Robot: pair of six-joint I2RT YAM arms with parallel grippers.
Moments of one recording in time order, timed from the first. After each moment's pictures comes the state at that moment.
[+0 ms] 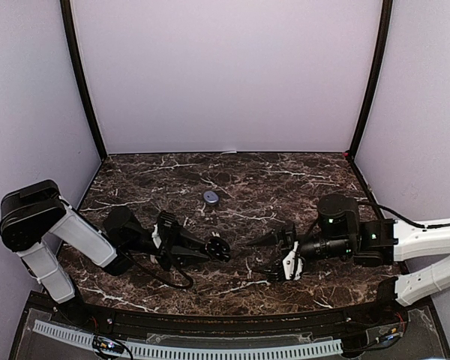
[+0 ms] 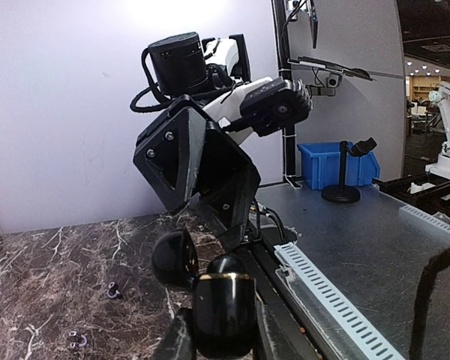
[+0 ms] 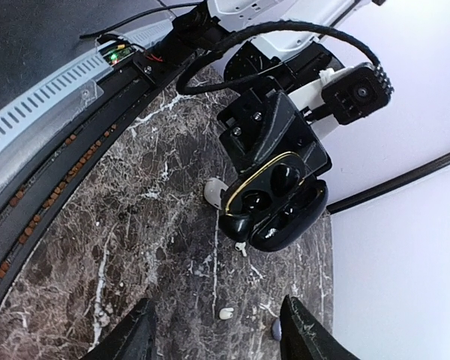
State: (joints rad) left arm -0.85 1.67 0.40 1.48 0.95 -0.10; right arm 1.14 1.07 0.61 0.07 -0.35 -1.03
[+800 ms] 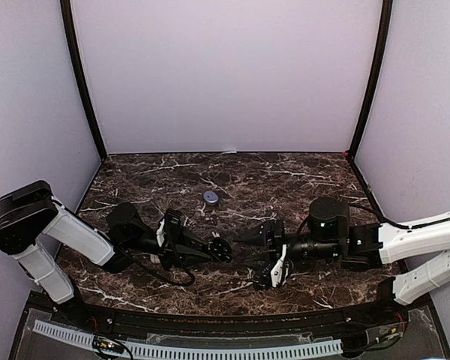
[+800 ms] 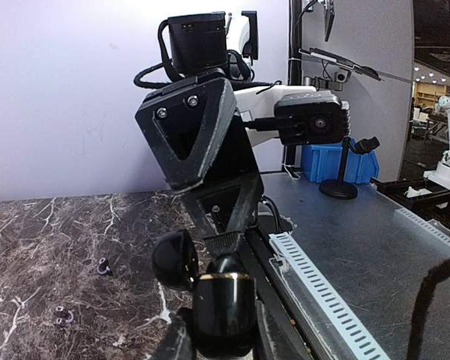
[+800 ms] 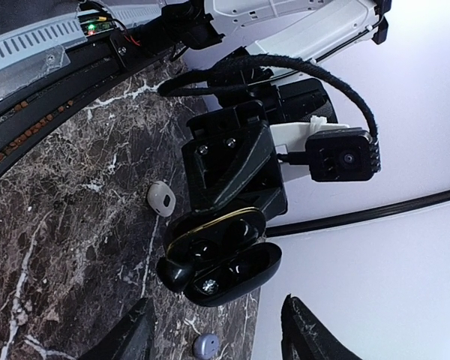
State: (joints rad) left arm -0.85 1.61 0.42 1.29 0.93 -0.11; right arm 1.18 1.19 0.61 0.30 -0.27 -1.29
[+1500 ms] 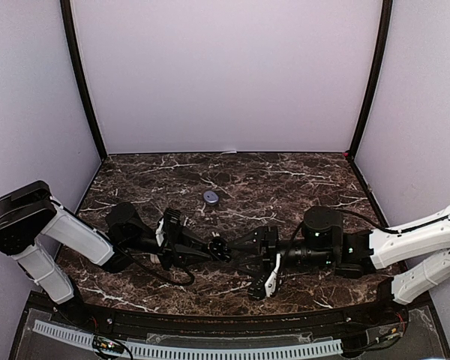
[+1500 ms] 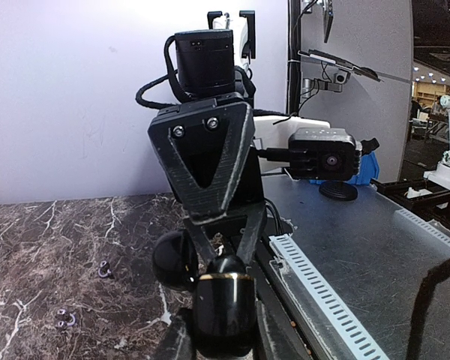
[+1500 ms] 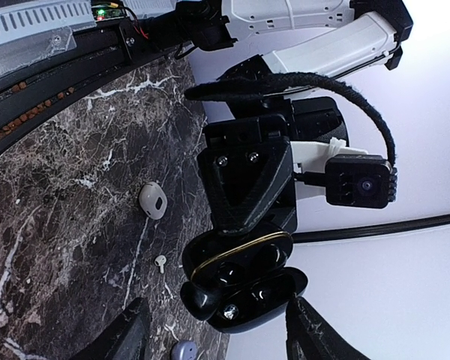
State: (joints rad) left arm -0.85 1.60 0.42 1.29 0.93 -0.11; right arm 1.22 1.26 0.57 0.44 -0.23 -1.40
